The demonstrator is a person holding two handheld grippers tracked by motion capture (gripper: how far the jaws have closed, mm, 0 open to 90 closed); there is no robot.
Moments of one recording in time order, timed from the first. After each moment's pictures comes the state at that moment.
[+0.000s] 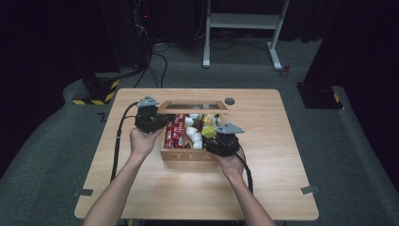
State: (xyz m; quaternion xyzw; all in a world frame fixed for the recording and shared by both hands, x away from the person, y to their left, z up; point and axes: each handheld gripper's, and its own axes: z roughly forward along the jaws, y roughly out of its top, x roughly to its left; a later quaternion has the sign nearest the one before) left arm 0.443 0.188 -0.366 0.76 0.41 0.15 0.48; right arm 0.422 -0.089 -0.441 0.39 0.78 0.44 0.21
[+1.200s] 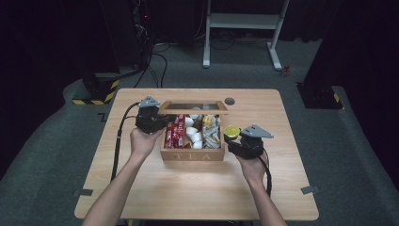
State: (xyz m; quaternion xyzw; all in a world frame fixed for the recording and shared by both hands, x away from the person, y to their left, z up) left arm 0.442 0.186 -0.367 0.77 0.41 0.15 0.47; right arm 0.408 -0.156 -0.430 0.42 0.74 0.46 0.24
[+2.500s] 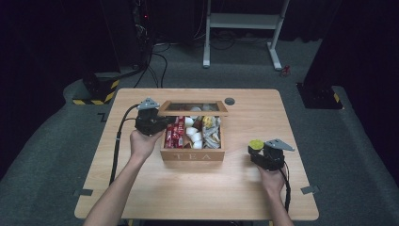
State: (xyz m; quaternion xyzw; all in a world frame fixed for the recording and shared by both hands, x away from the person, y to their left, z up) left arm 0.438 0.188 -0.369 0.76 0.41 0.15 0.48; right arm 0.403 -0.231 -0.491 0.52 0.72 0.40 0.24
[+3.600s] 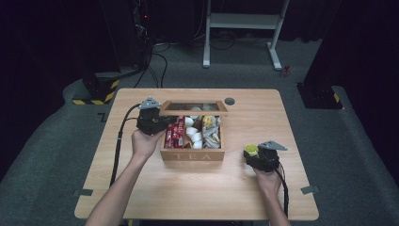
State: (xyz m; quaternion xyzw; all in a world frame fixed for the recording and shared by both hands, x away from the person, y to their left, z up) left arm 0.439 0.182 -0.369 0.76 0.41 0.15 0.48; right arm 0.412 -0.224 -0.513 0.51 0.74 0.38 0.21
